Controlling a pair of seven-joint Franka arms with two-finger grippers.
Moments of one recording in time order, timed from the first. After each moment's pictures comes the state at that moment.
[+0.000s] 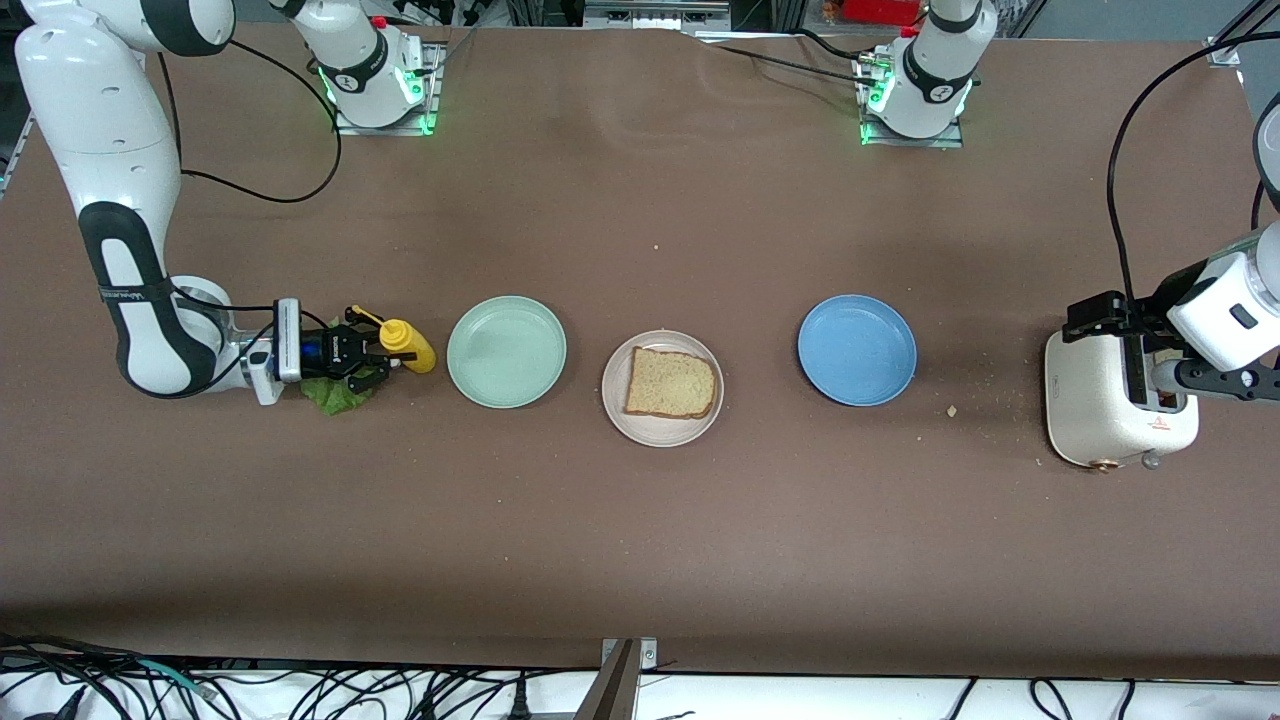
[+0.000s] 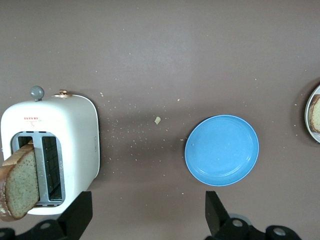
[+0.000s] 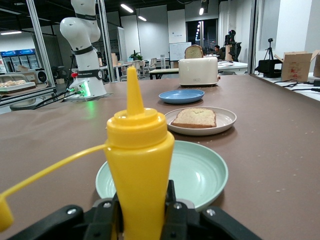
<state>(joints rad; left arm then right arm) -0.01 0.27 0.04 -1.43 -0.04 1.60 0.14 -0.09 0.79 -0.10 -1.78 1.21 1.51 -2.55</state>
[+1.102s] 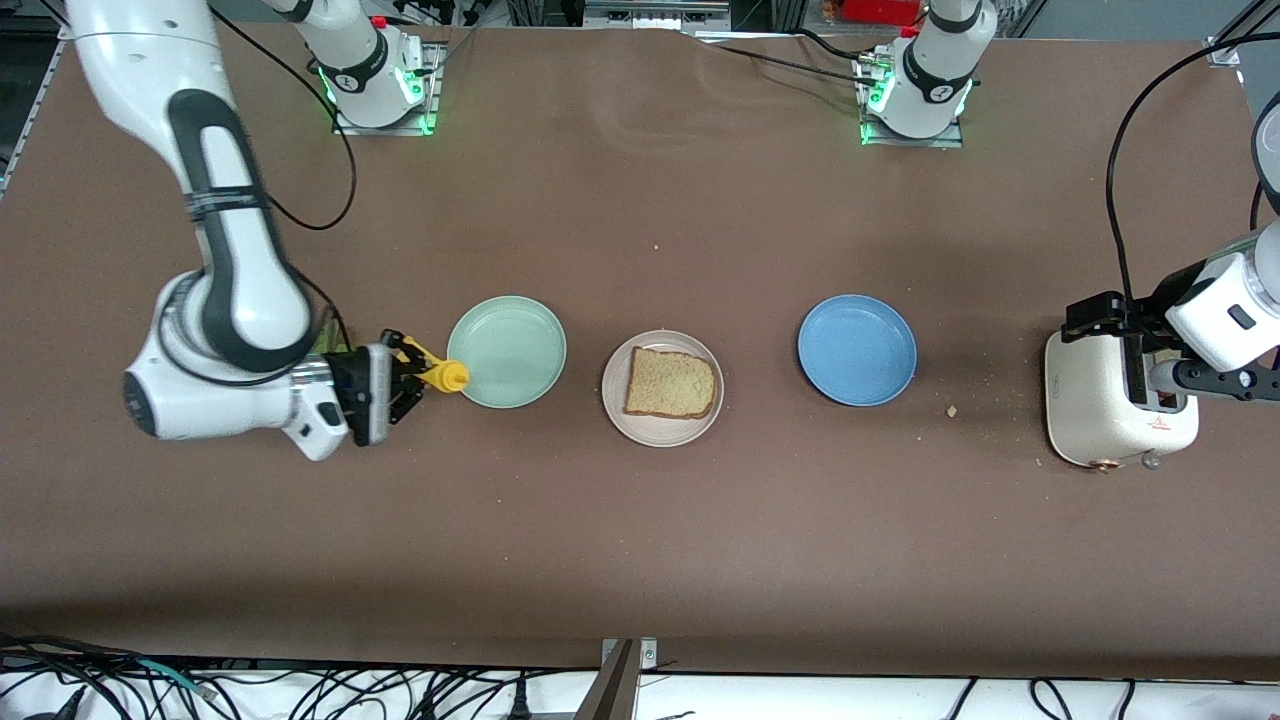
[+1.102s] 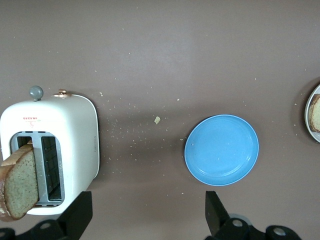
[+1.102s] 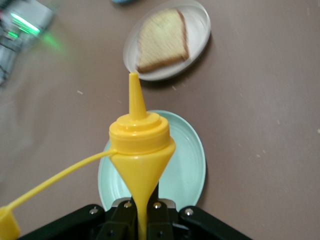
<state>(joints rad) -0.01 0.27 0.04 -1.43 -0.04 1.60 0.14 0.26 0.64 -0.09 -1.49 0.62 1.79 -1.37</state>
